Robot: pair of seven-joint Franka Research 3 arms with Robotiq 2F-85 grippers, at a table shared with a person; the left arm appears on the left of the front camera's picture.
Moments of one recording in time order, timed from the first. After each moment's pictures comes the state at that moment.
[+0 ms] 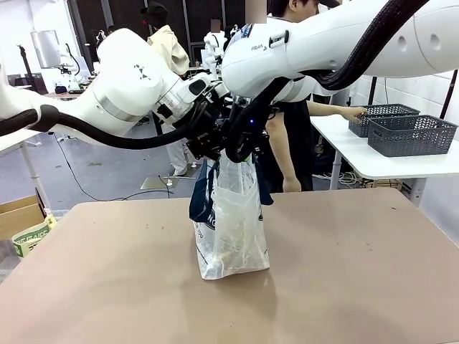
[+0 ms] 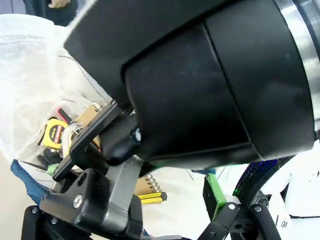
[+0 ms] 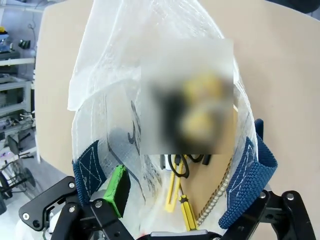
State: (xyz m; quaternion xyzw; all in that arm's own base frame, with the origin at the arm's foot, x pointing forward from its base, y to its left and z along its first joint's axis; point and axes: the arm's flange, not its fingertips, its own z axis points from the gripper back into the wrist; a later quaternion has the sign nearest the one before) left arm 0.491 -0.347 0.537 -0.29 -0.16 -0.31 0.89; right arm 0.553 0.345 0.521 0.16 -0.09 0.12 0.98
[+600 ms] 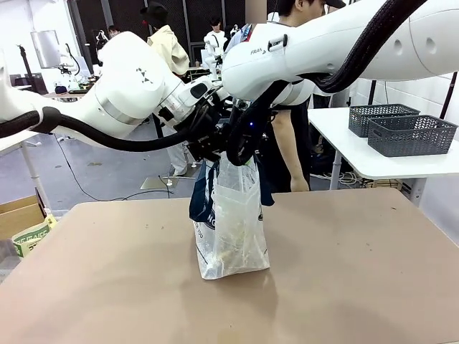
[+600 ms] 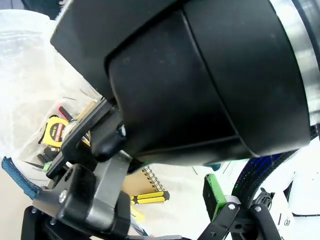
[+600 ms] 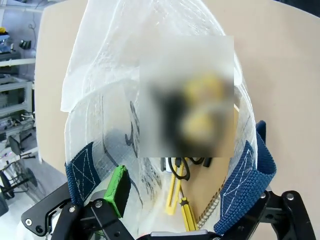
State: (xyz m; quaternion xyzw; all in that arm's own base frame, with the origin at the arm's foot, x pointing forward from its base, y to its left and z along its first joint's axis) left arm 0.490 -0.349 0.531 -0.28 -0.16 -0.32 0.89; right arm 0.557 0.346 0.513 0.16 -0.09 0.11 0.98
